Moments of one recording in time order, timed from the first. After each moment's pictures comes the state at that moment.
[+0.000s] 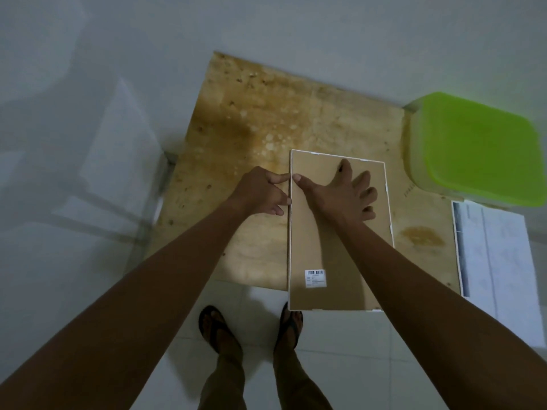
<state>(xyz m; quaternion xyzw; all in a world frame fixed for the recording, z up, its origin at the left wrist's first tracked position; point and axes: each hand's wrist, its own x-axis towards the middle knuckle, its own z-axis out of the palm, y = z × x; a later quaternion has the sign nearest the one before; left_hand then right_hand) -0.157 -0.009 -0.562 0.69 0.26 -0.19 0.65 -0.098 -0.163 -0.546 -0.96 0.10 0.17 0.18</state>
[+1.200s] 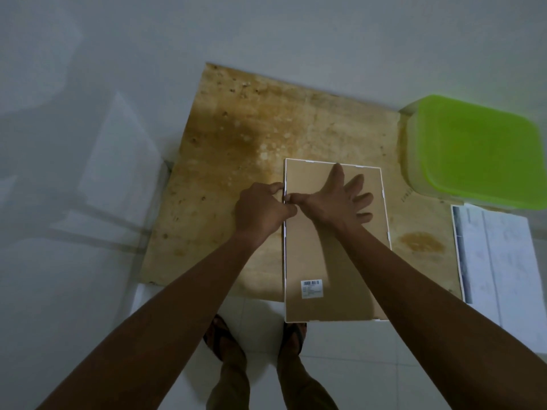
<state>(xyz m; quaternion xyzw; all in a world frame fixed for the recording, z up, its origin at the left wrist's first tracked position) -0.160 -0.047 -0.560 0.79 0.35 -0.05 0.50 -0.086 -0.161 -0.543 -0.95 0.09 0.23 0.18</state>
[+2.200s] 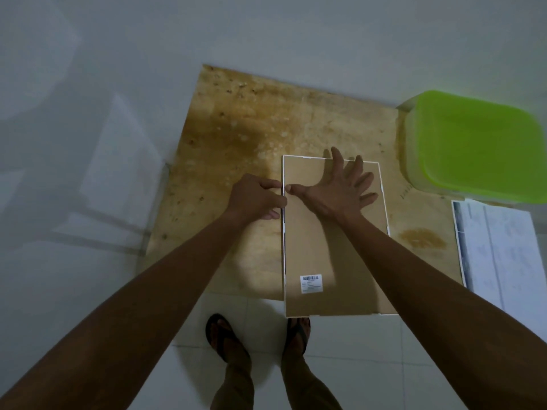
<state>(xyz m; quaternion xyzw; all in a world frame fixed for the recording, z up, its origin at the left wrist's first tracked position) -0.150 -0.020 -0.553 0.68 0.35 -0.14 0.63 -0.070 -0.171 -0.548 -0.97 0.00 0.19 0.17</state>
